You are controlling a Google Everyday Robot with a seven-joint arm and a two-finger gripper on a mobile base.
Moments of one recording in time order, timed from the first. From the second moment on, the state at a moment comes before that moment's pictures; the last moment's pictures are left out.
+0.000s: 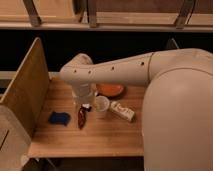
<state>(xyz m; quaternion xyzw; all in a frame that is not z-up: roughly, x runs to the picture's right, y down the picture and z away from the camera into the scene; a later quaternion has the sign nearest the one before) -0.073 0.099 0.717 -0.23 0.26 0.64 0.68</state>
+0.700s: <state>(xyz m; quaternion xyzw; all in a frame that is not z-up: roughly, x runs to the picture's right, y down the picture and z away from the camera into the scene) -0.047 0.086 0.743 -0.22 0.22 0.66 0.69</state>
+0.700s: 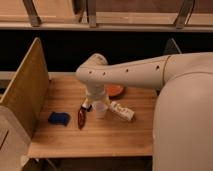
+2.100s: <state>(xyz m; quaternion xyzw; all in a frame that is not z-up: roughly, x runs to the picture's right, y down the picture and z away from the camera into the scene) -0.061 0.102 0.813 -0.28 0.23 0.57 0.74</state>
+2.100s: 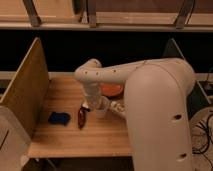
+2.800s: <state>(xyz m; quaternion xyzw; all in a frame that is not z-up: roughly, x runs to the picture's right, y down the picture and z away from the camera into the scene) -0.065 0.047 0.751 -0.18 0.21 0.59 0.76</state>
